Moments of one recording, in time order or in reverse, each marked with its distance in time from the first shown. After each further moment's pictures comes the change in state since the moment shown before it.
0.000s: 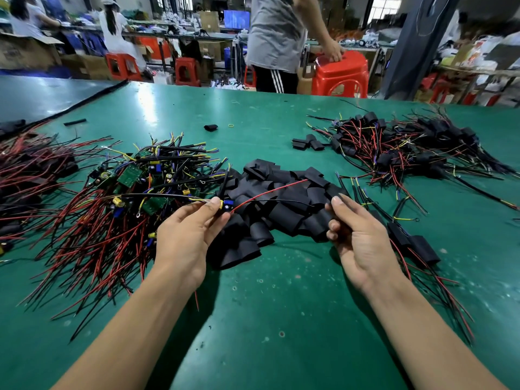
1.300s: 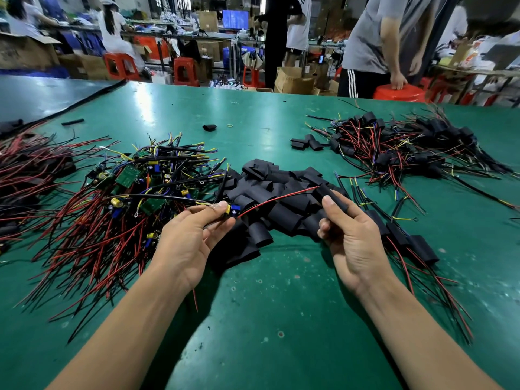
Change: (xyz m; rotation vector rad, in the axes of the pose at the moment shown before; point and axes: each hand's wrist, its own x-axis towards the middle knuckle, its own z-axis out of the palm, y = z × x) left_hand 0.000 0.004 0.001 0.056 -0.082 -0.132; right_hand -0.004 0.009 0.007 0.070 -0.120 -0.047
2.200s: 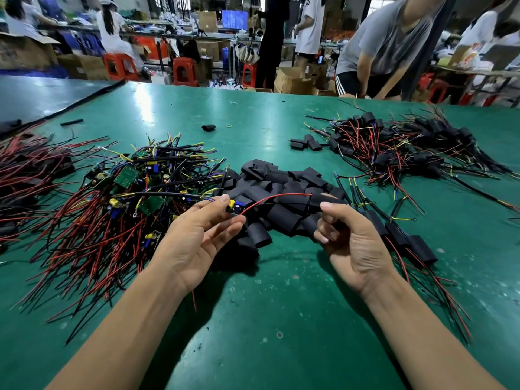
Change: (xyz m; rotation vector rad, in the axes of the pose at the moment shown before) left_hand -0.008 0.004 0.004 0.002 -0.111 -0.078; right_hand -0.004 -0.010 0.001 -0.006 -0.125 0.090
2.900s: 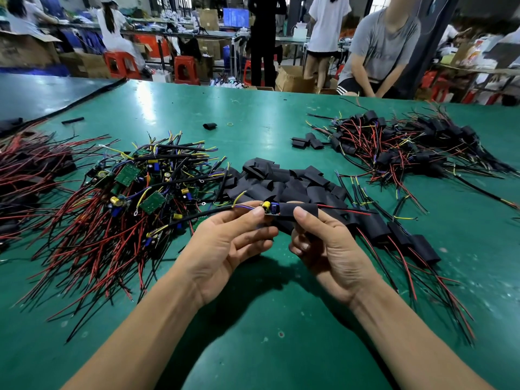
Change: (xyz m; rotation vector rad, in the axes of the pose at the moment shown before) left_hand -0.016 -0.019 0.014 0.086 -0.264 -0.055; right_hand -0.017 0.018 0.022 -0.024 -0.210 0.105
